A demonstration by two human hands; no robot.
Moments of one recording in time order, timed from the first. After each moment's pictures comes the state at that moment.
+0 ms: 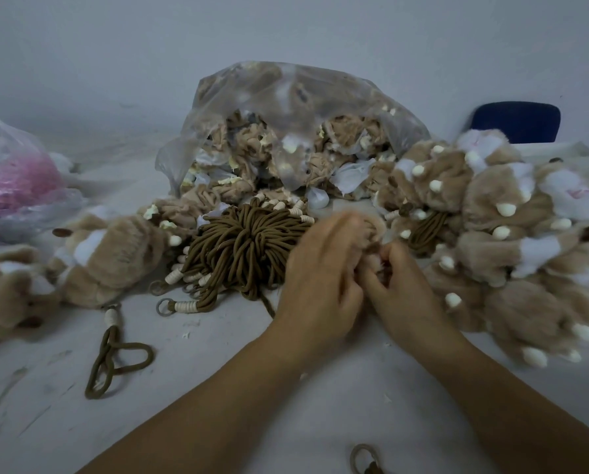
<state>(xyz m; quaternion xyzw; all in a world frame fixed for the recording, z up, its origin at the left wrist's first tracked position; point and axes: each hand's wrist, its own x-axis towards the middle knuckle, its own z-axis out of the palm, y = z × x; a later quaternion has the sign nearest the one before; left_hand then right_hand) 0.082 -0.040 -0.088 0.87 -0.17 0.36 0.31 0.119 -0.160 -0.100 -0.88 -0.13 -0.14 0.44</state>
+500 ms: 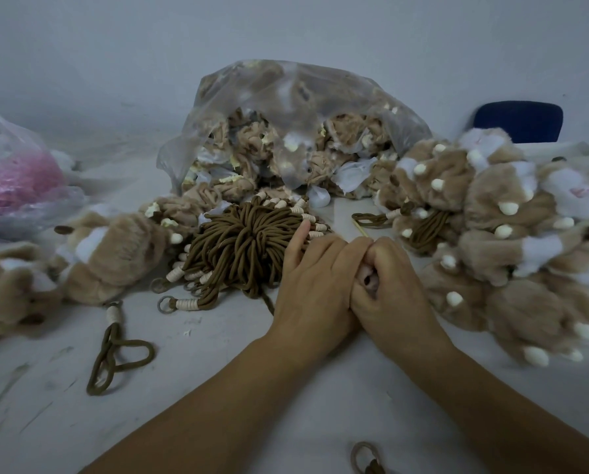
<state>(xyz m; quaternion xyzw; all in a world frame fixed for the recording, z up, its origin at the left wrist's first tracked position) 0.076 -0.043 -0.081 0.89 -0.15 0.40 0.16 0.102 -0.158 -0.080 -0.82 -0.28 -0.28 0.42</state>
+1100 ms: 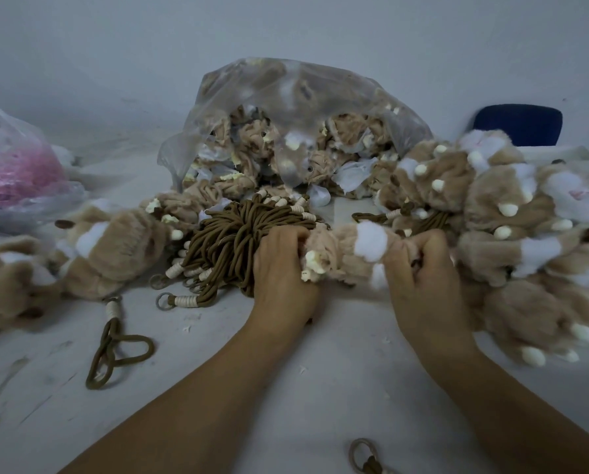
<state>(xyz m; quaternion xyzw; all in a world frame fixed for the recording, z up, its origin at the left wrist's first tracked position) 0.092 -0.016 -0.096 0.86 0.04 0.33 0.39 0.104 -0.176 -0.074 -0.80 -0.14 -0.27 0.52</state>
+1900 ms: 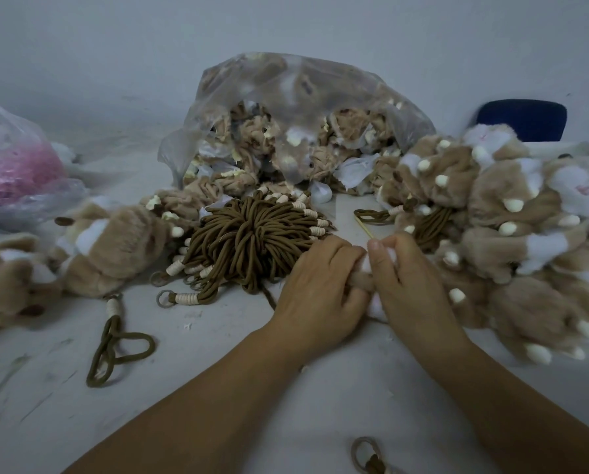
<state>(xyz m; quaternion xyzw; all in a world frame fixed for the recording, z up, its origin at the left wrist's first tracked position) 0.085 -0.038 -0.094 0.89 -0.19 0.32 0.27 0.112 -0.172 -0.085 -0.84 -0.20 -0.20 0.46</state>
